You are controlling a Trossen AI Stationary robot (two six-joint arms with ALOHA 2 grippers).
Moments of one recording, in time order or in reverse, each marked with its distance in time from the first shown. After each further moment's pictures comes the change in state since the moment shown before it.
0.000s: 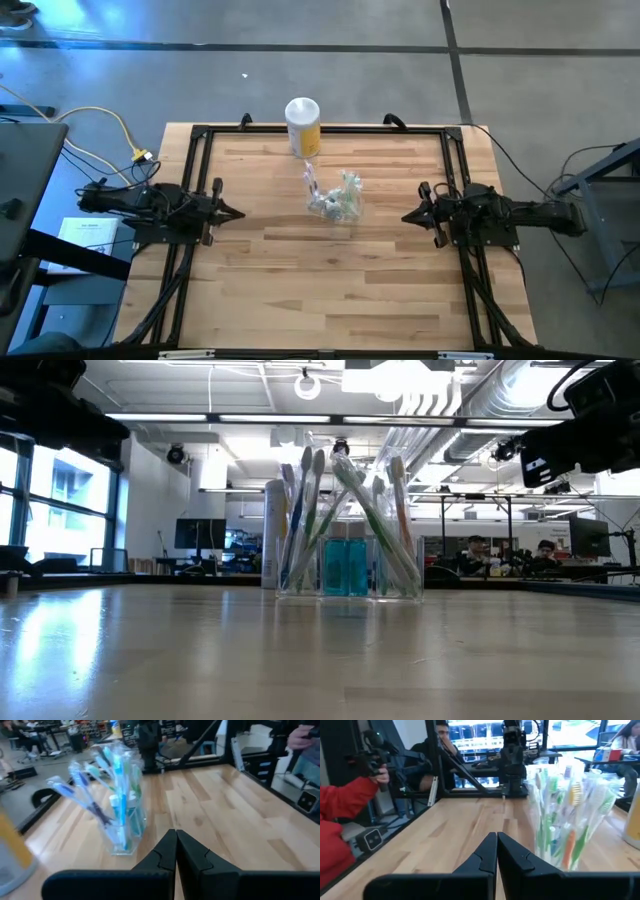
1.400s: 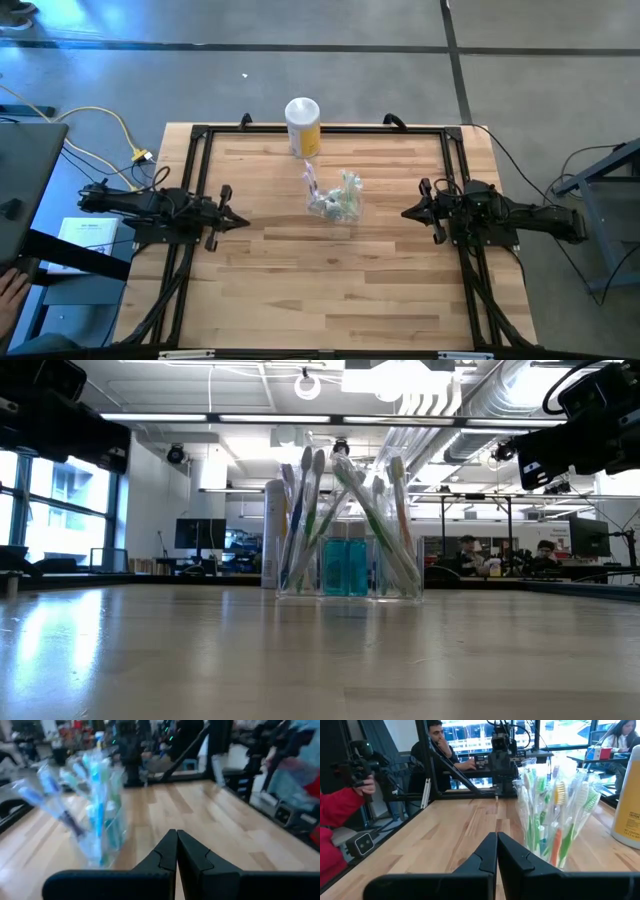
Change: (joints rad) left arm 0.000 0.000 -0.126 0.203 0.088 -0.042; right arm -0.095 0.002 0.002 0.024 -0.067 0.031
